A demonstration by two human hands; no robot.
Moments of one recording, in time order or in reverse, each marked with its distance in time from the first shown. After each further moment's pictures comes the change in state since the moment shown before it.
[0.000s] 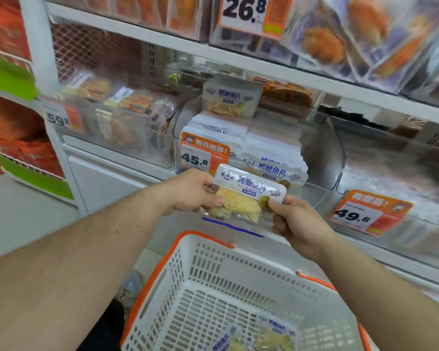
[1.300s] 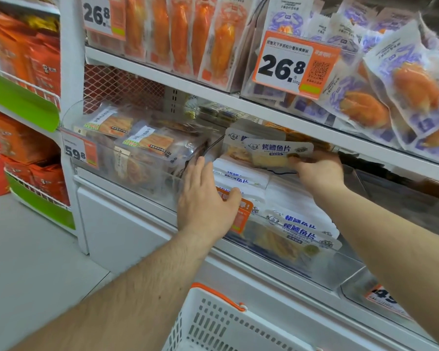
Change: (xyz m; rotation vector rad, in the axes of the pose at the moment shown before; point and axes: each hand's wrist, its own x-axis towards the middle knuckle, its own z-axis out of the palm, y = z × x) left_hand 0.035 0.023 -0.017 0.235 0.854 0.105; right_hand 0.129 -0.140 0.017 -0.438 0.478 -0.408
